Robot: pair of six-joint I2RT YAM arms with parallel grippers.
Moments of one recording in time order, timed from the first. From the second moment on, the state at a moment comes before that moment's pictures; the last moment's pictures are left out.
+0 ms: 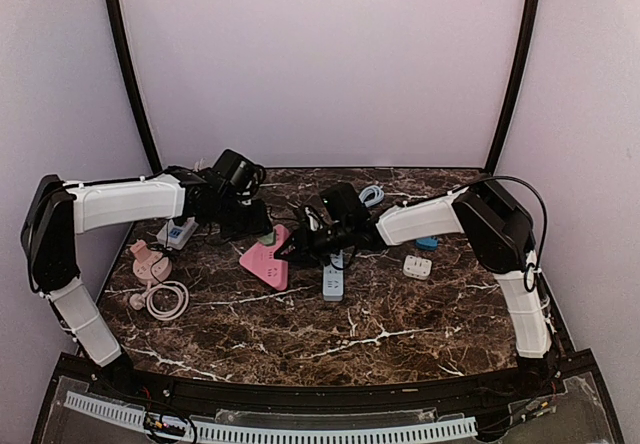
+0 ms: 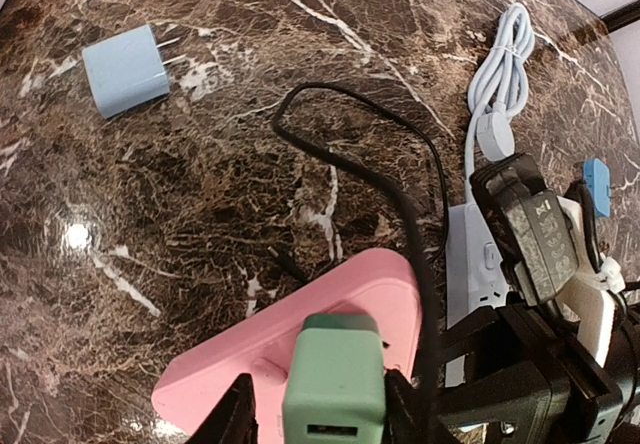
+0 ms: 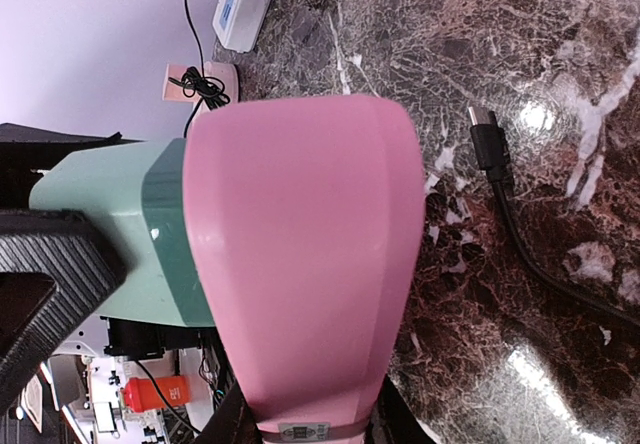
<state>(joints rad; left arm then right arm) -0.63 1.69 1.24 -0.50 -0.05 -0.67 0.84 2.25 1.52 0.11 -0.67 0.88</state>
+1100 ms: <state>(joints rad) -0.65 1.52 1.15 -0.48 -0.05 -0.63 0.85 2.26 1.57 0.12 -0.73 0.88</state>
